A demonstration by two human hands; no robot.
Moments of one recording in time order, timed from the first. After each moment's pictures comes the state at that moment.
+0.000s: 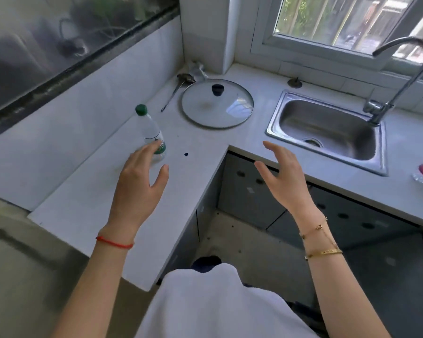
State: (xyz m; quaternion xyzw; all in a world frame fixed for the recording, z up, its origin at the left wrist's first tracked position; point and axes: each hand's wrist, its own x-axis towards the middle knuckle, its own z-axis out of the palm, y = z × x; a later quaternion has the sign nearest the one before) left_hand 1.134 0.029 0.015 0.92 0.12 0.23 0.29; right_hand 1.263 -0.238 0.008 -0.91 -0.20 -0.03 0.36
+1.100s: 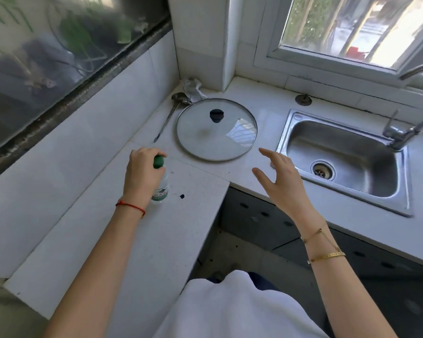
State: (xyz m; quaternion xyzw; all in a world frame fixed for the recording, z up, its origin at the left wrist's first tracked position) left_hand 1.363 0.117 -0.010 0.93 0.21 0.14 0.26; right_hand 1.429 -0.186 0.009 -0.91 -0.22 0.00 0.35
